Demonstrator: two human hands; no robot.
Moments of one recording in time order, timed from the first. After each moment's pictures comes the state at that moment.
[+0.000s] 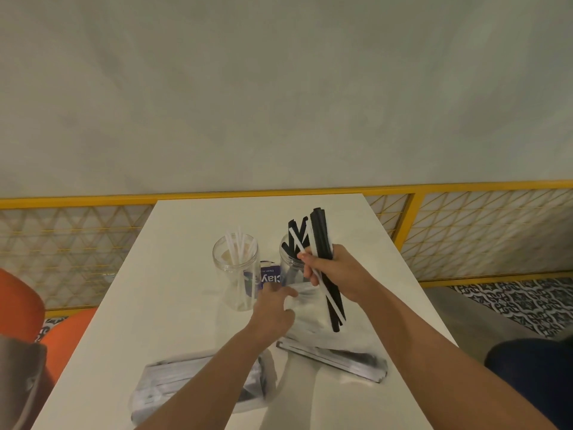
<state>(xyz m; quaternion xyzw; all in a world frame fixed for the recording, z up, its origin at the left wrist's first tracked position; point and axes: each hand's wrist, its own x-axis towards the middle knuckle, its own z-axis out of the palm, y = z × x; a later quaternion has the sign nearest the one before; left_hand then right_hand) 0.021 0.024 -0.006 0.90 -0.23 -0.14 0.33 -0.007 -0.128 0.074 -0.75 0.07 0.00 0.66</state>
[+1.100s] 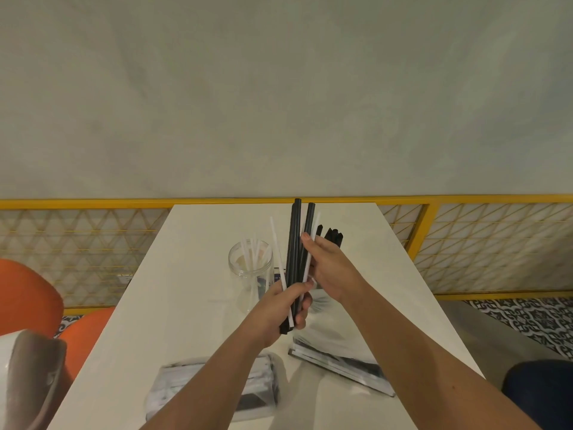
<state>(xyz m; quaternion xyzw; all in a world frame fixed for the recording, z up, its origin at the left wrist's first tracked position) 0.006 0.041 0.064 0.58 -0.09 -0.36 0.73 0.016 -0.086 0.090 -0.63 0.10 0.00 0.77</state>
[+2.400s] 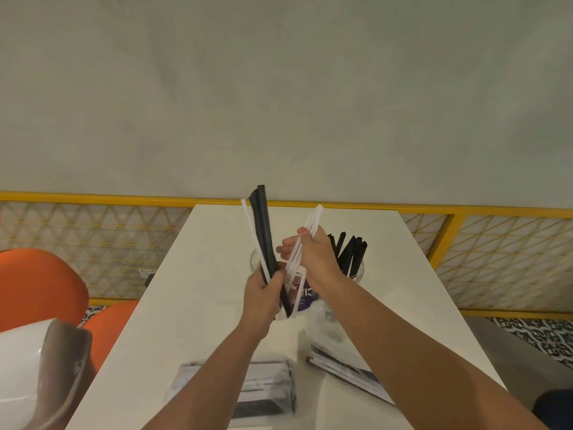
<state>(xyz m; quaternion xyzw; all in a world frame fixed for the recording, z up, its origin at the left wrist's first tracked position) 0.029 0.074 0.064 0.68 0.00 -0.05 0.73 0.052 -0.026 0.111 -0.61 0.17 -0.08 0.77</state>
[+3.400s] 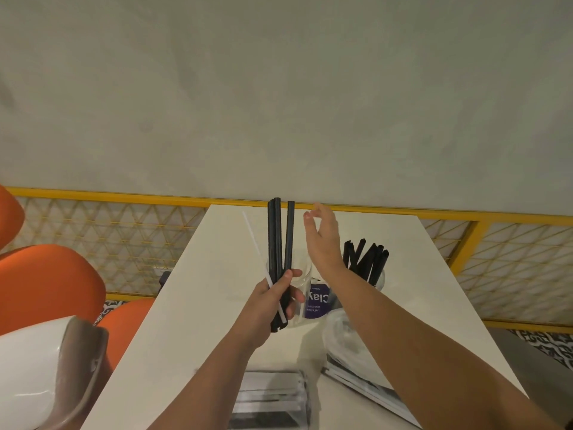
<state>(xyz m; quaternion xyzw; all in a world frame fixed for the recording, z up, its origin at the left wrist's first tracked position) 0.045 0.101 0.063 0.63 -0.03 -0.21 0.75 0.106 -0.024 0.092 -0.79 0.07 -0.22 0.57</state>
